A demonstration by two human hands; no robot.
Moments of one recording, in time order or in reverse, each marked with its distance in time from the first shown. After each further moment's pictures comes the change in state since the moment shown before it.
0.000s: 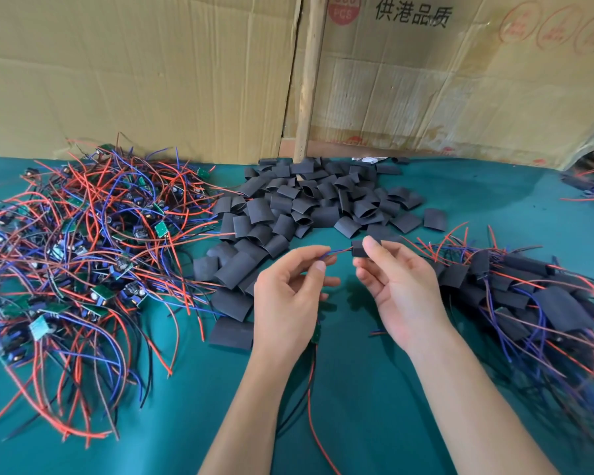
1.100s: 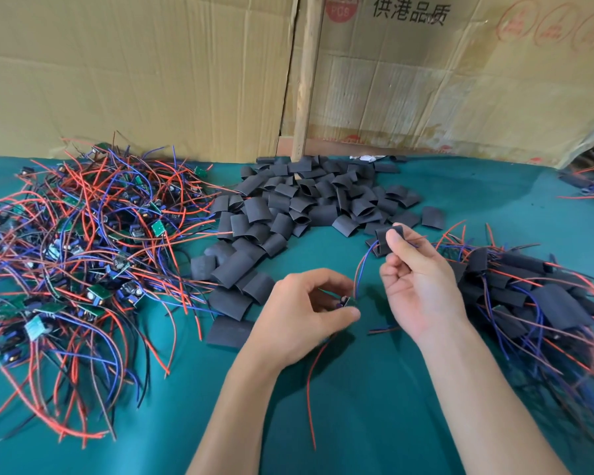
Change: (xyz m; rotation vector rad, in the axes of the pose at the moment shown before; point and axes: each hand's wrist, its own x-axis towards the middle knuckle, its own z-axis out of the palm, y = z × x) left_hand 0.000 0.003 -0.011 0.329 -0.429 -0.089; right_hand 0.005 -0.015 -0.007 0.141 0.036 -0.014
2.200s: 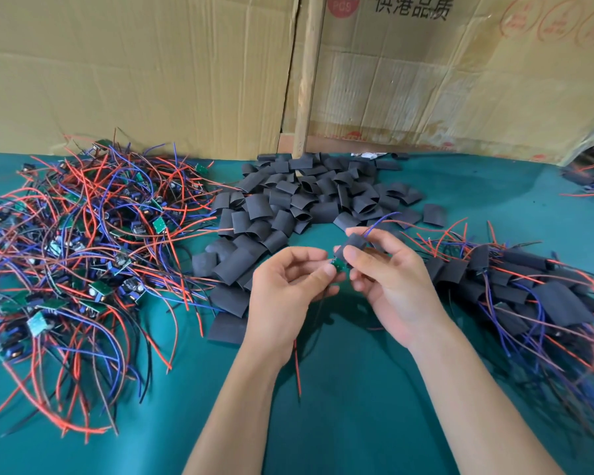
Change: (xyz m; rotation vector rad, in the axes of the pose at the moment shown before) left_hand 0.004 0.001 0.003 -0.692 0.267 -0.040; right_hand -0.009 0.014 0.003 -0.292 -0.318 0.011
